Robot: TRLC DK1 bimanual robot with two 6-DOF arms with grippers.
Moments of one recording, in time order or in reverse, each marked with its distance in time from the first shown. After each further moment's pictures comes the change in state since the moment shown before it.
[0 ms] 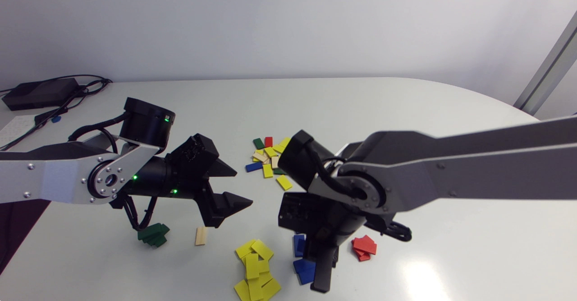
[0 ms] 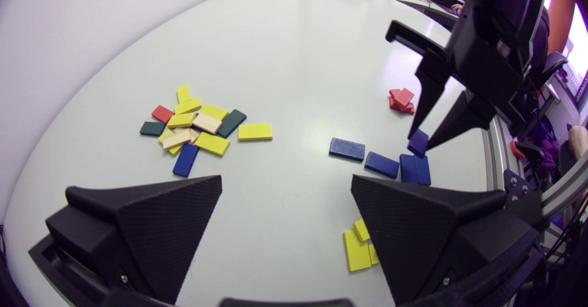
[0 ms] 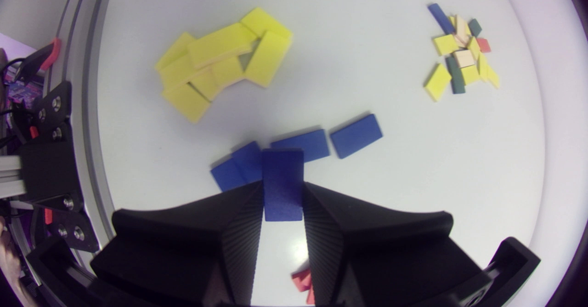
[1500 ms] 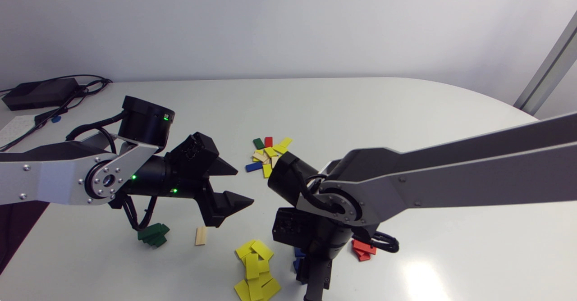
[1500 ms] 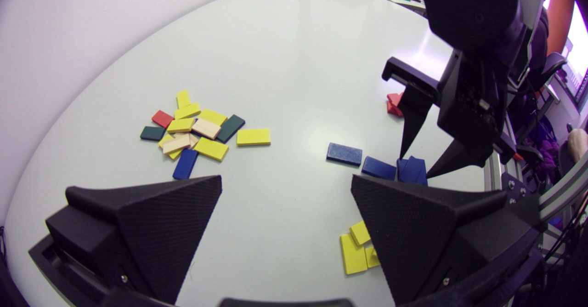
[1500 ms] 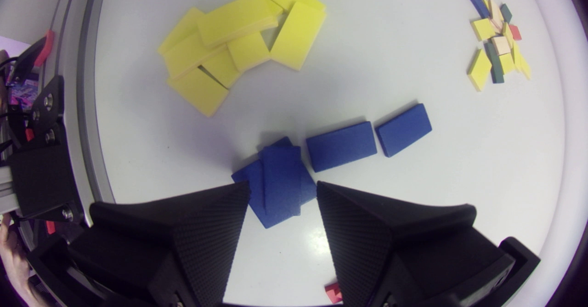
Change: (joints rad) left arm -0.006 -0.016 0.000 0.000 0.000 -0.011; right arm 0.021 0.090 0.011 0.003 -0.018 0.054
